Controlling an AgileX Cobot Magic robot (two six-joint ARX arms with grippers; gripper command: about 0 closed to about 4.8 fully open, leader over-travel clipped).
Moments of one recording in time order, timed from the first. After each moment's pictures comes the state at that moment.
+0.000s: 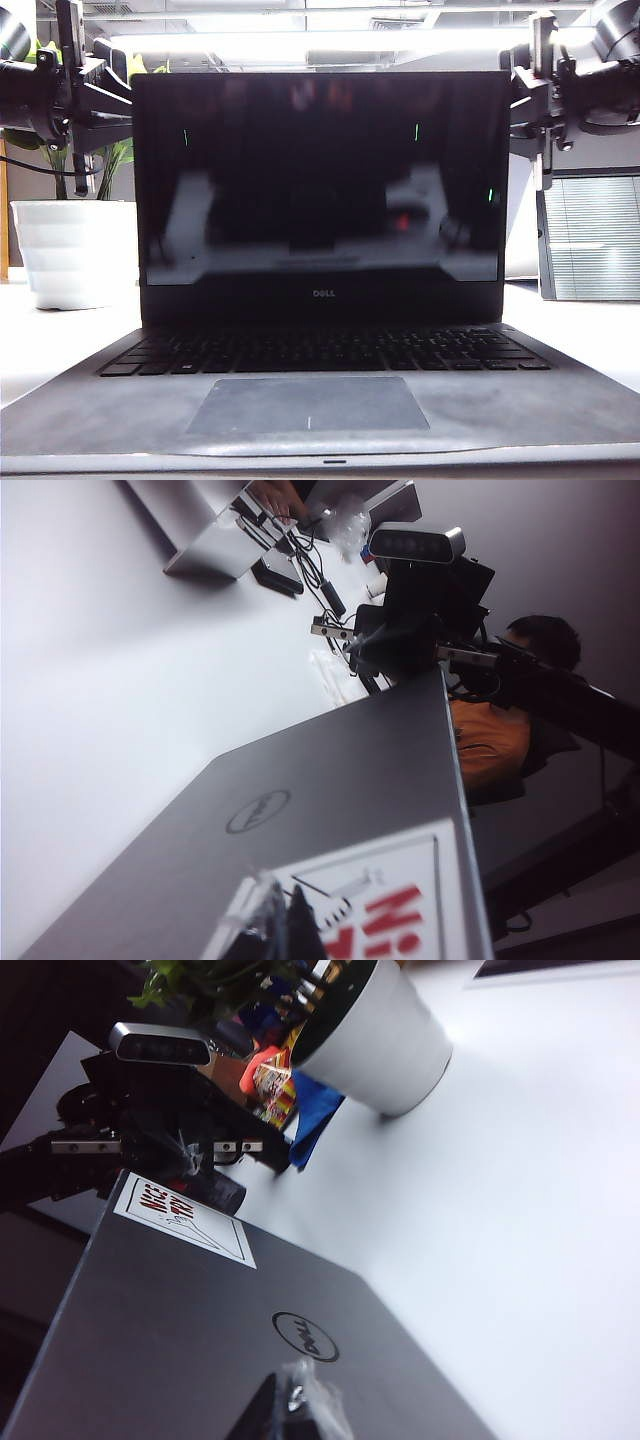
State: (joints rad) left arm 0.03 1.66 1.09 -0.01 1.39 -0.36; right arm 0.04 1.73 1.18 -0.01 -1.30 0.31
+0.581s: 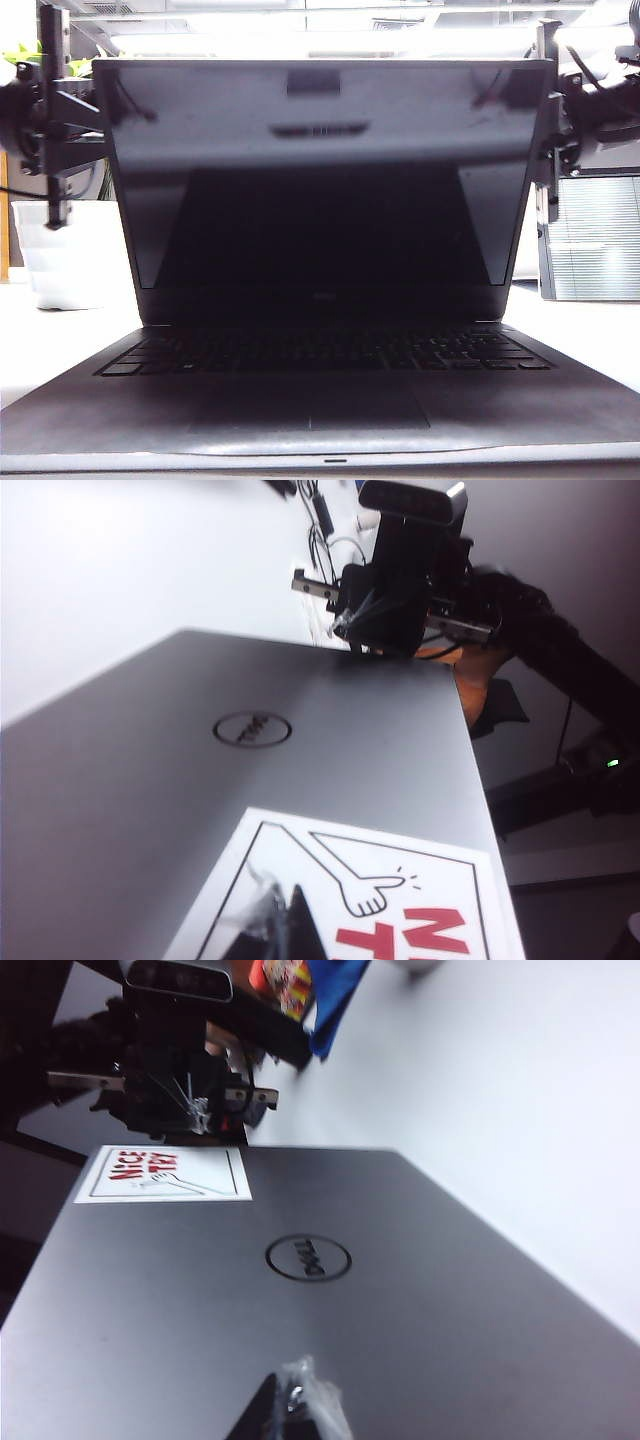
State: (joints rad) left arm 0.02 1.66 1.09 -0.62 1.43 0.03; right arm 0.08 1.73 1.18 -0.55 -1.31 -0.08
